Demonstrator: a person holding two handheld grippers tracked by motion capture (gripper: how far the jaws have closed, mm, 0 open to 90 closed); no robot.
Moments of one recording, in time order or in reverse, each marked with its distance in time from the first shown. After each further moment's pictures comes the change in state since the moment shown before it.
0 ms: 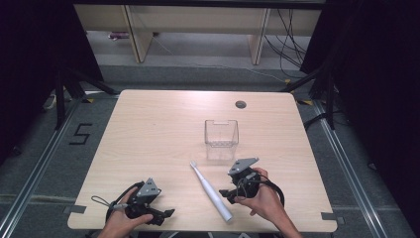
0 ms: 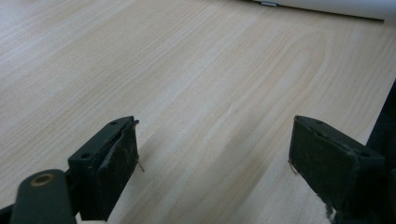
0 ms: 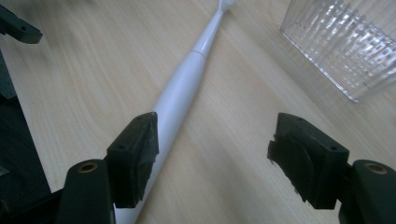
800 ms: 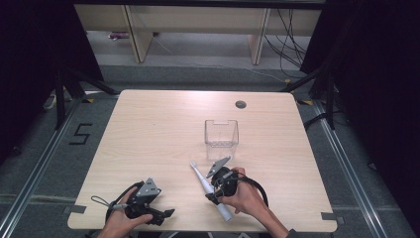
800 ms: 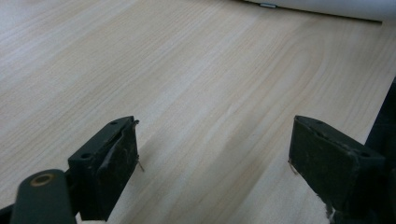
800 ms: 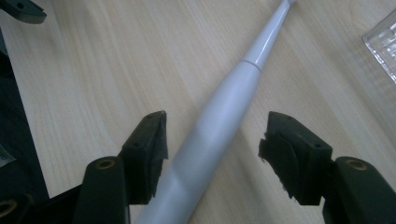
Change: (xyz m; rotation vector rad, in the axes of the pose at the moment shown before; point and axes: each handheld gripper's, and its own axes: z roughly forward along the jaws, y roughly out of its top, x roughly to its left) left arm 0.001 0.000 -0.001 -0.003 0.005 0.003; right arm 0.017 0.028 0.041 0.158 0.080 -0.098
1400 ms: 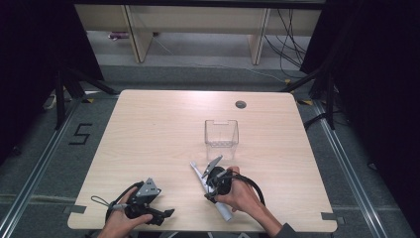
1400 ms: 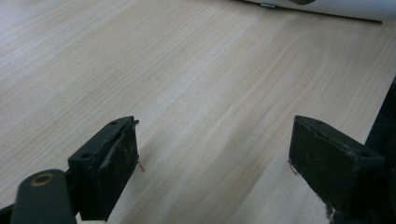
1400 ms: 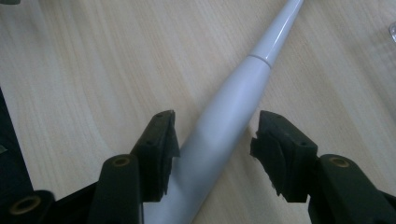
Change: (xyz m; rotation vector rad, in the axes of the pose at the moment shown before) left arm -0.001 0.000 0.000 -0.010 -0.008 -0.010; right arm -0.002 0.010 0.013 0.086 0.004 -0.034
